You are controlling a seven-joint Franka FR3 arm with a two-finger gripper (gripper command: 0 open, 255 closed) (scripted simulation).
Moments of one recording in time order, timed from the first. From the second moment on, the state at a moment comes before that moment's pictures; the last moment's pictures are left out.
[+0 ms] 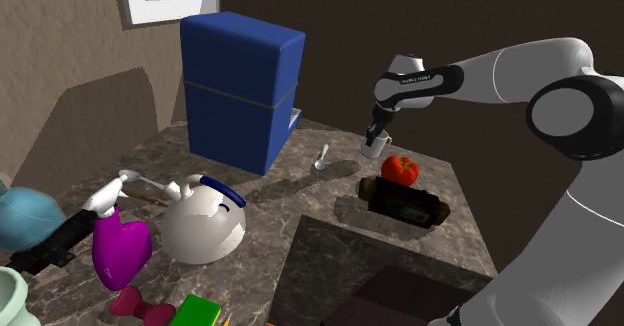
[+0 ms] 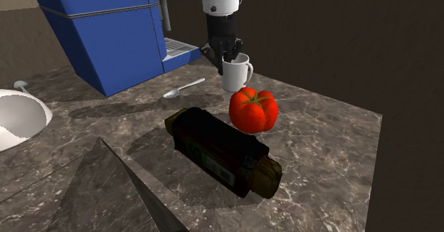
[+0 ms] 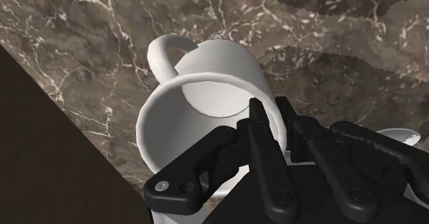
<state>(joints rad) -0.06 0.17 -0.29 -1.96 0.02 2.20 -0.57</state>
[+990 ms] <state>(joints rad) -0.06 0.10 -0.29 -1.84 0.00 2.02 -0.56</state>
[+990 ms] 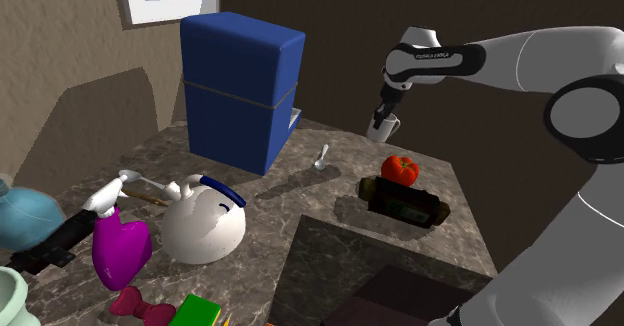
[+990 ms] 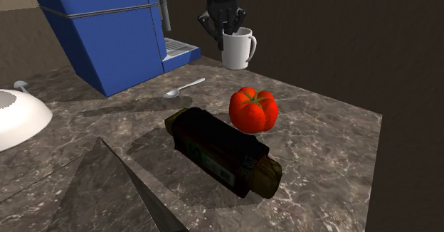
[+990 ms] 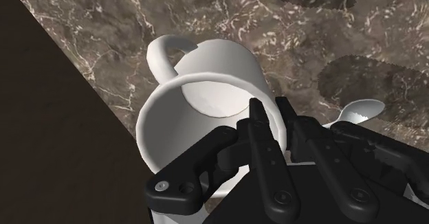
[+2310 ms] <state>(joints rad) -0.06 0.10 -0.29 -1.57 0.00 1.75 -0.57</state>
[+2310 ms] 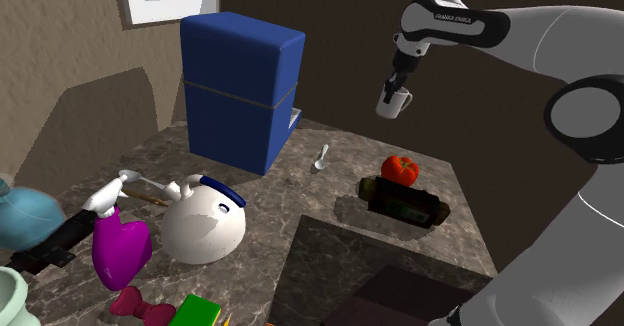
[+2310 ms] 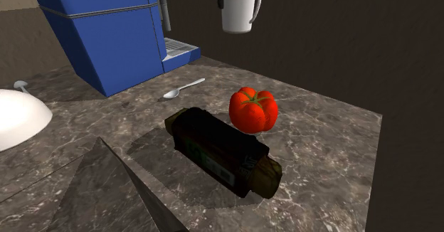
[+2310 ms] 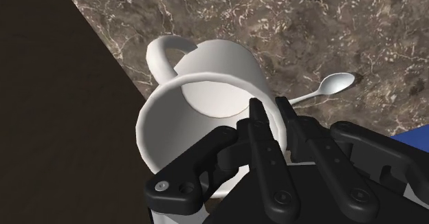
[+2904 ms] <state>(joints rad) 0.01 0.07 -0.24 -1.55 -0.02 1.70 -0.45</state>
